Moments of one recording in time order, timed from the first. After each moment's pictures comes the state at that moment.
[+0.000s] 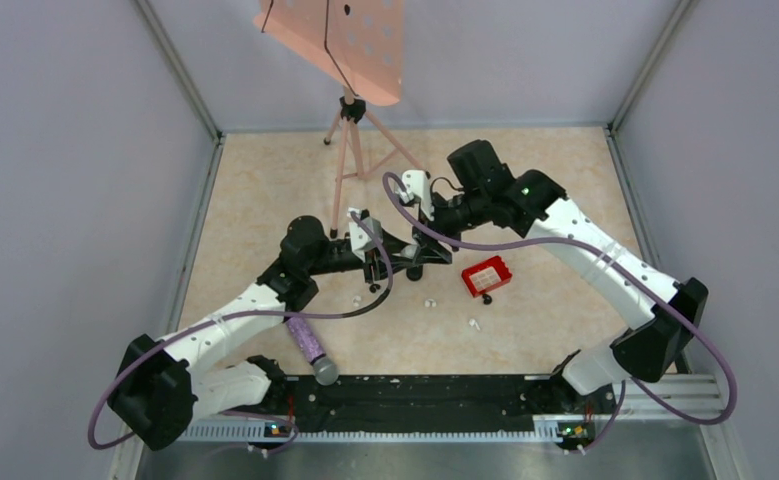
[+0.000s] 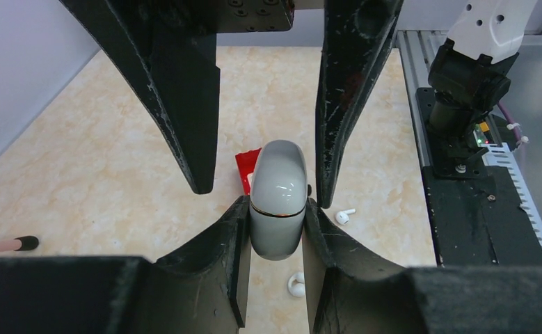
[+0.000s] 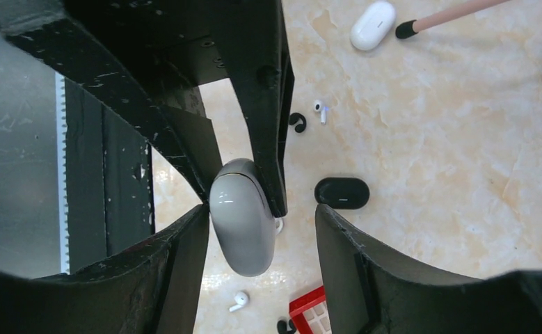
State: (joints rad) left arm -0.62 1.11 0.64 0.47 0.80 0.08; right arm 0.74 1.46 1.55 -0.91 -0.60 -0.53
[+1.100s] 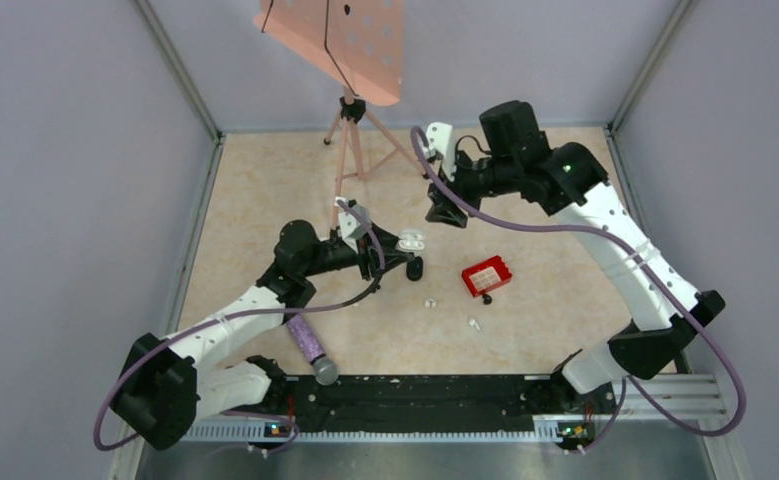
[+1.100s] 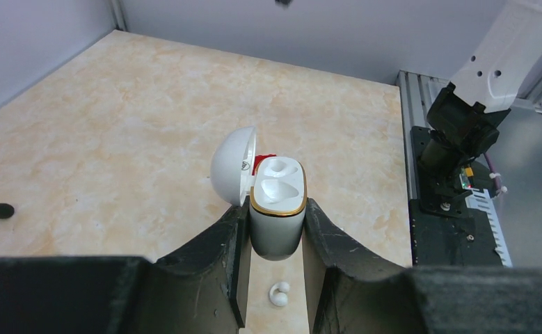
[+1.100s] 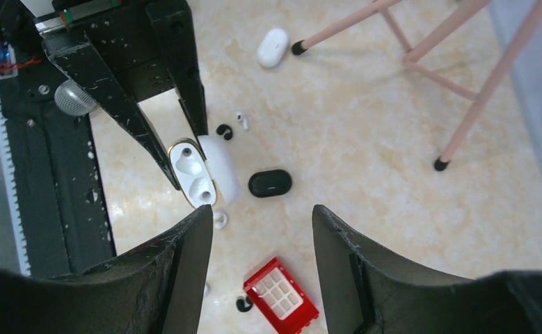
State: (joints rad) left arm -0.58 1.11 0.58 0.61 0.77 -0.12; right arm 0.67 1.48 1.81 -1.03 -0.48 -0.50
